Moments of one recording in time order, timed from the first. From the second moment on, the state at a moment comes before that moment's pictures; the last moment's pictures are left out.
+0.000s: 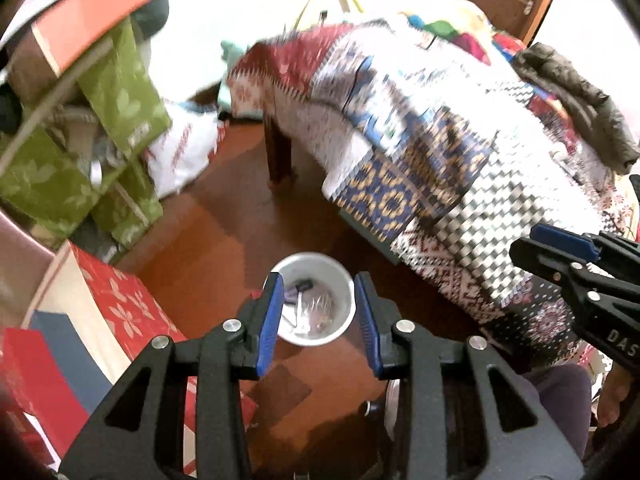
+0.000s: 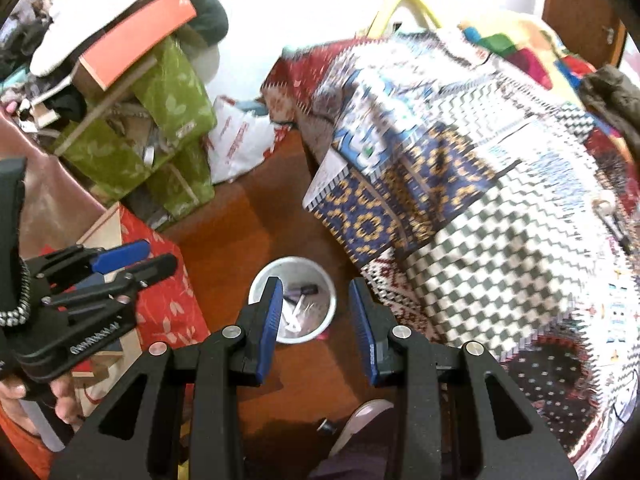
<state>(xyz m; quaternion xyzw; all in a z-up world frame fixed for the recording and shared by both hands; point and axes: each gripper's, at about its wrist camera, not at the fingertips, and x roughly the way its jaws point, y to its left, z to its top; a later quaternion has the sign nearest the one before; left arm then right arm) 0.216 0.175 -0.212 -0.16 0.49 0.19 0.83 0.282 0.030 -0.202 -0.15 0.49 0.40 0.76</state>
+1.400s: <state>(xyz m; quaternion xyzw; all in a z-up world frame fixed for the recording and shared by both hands) 0.479 -0.070 -0.153 -0.04 0.44 -0.02 0.90 0.472 -0.256 -0.184 -0.03 0.46 0.19 0.87</state>
